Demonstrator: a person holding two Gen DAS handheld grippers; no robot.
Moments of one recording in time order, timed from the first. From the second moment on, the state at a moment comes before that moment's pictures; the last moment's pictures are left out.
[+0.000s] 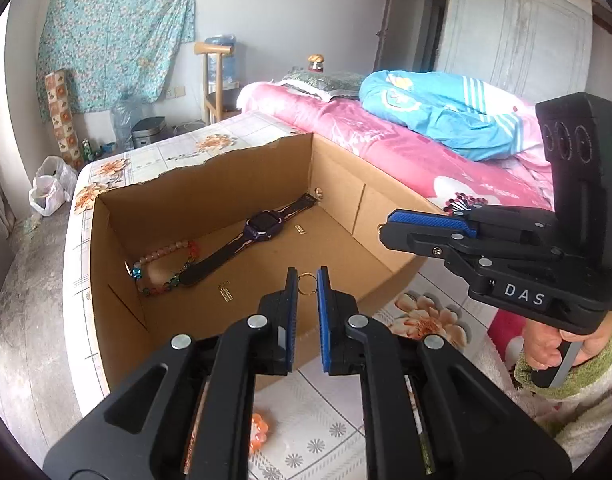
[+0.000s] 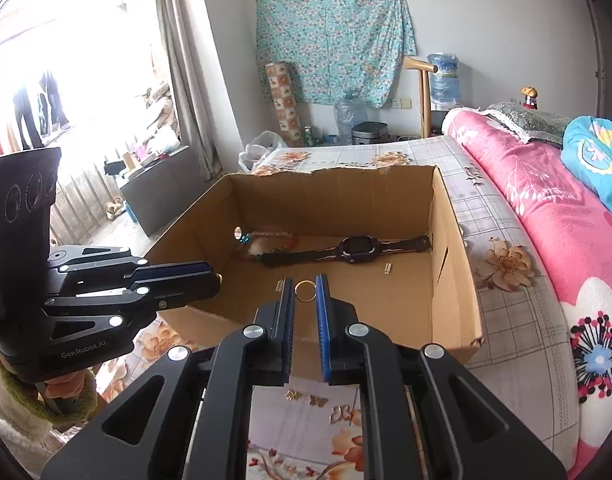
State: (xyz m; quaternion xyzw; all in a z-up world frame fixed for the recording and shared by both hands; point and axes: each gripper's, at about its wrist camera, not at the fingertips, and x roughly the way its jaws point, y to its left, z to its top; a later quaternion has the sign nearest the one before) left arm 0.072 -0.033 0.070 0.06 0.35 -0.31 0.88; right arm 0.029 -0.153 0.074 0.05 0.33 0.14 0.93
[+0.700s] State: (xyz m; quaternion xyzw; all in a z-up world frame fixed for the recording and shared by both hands) left arm 0.147 -0.053 0.039 0.03 0.43 -0.24 0.87; right arm 0.104 -0.163 0.045 0.07 0.40 0.09 0.91
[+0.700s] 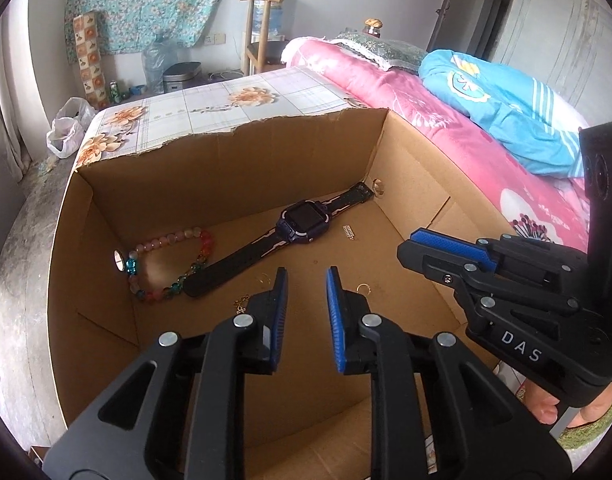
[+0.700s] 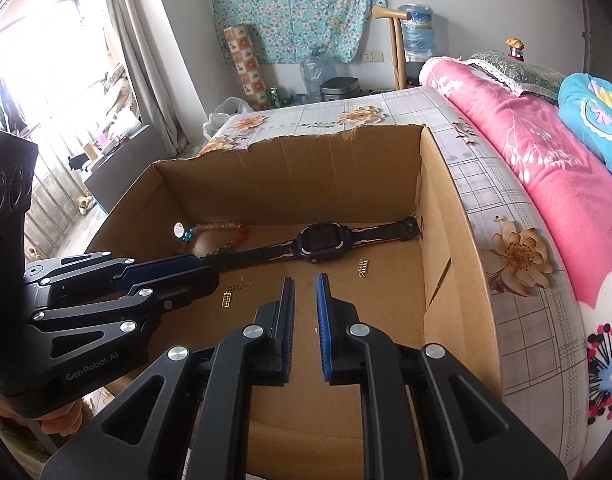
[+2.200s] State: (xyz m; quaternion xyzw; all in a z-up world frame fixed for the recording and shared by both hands) left arm 0.007 -0.020 0.072 0.09 0.34 -0.25 0.90; right arm -0.015 -0.166 0.088 0.09 0.32 0.13 0.93
